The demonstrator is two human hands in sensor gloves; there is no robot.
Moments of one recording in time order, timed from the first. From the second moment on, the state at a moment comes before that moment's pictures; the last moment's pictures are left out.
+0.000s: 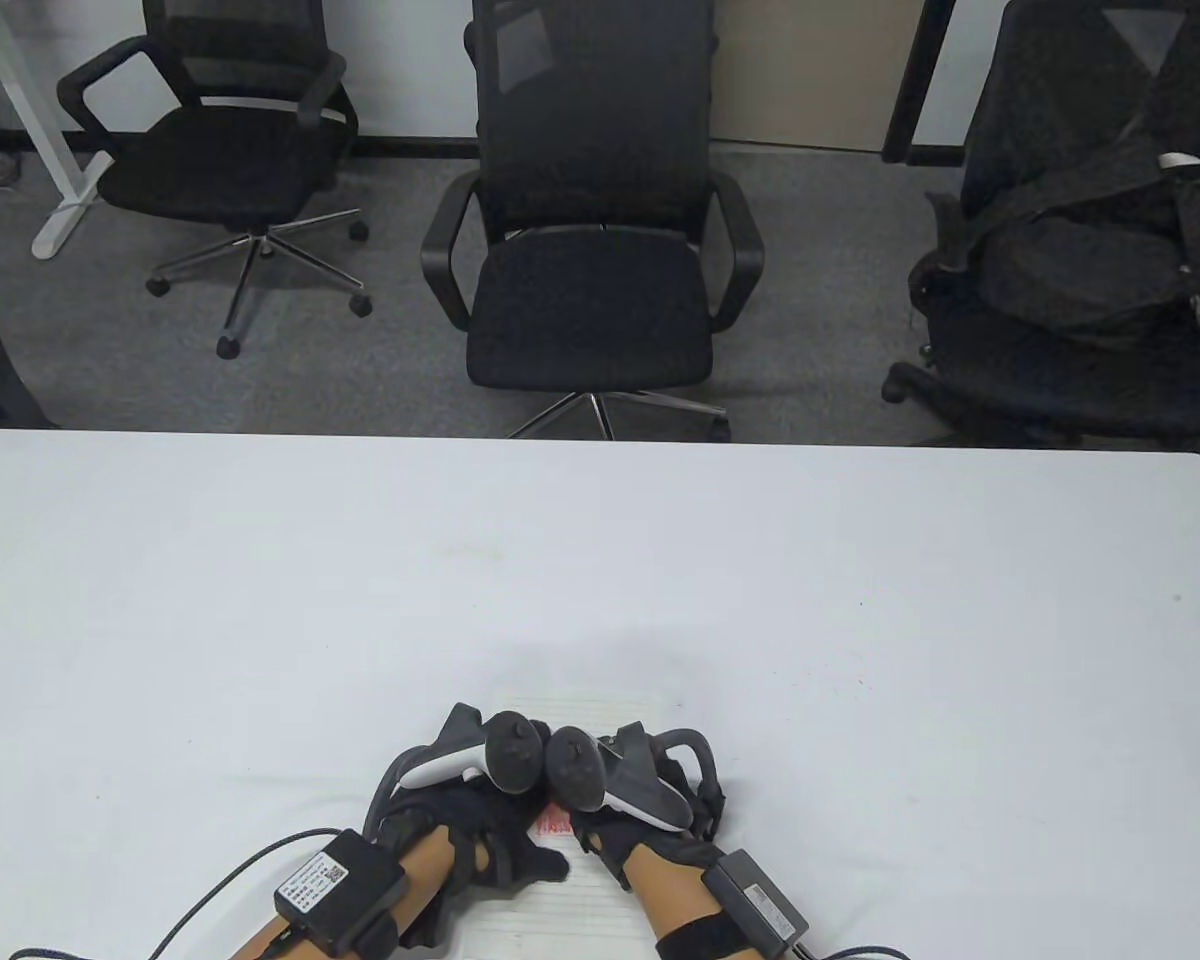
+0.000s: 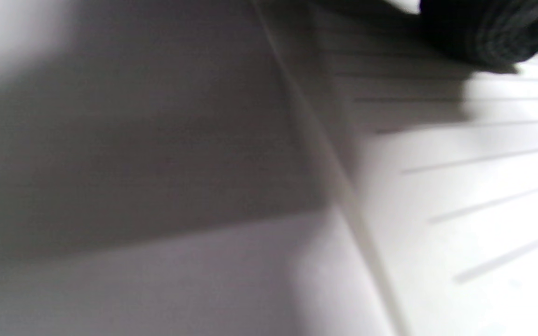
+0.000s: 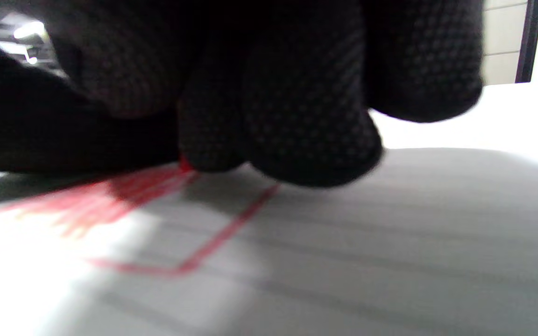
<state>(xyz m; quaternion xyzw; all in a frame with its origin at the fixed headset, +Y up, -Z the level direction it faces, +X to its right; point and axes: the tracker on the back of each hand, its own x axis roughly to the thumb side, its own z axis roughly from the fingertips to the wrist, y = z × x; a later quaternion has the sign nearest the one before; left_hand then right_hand) -0.141 -0.808 -0.312 -0.41 -0.20 0.06 0.89 0.000 -0.767 -0.307 0.18 0.02 0.98 0.06</state>
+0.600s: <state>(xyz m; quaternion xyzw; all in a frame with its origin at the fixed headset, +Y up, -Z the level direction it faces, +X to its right) -0.141 -0.808 -0.312 -0.41 -0.20 0.06 0.89 0.003 -0.765 -0.311 0.18 0.09 0.98 0.07</state>
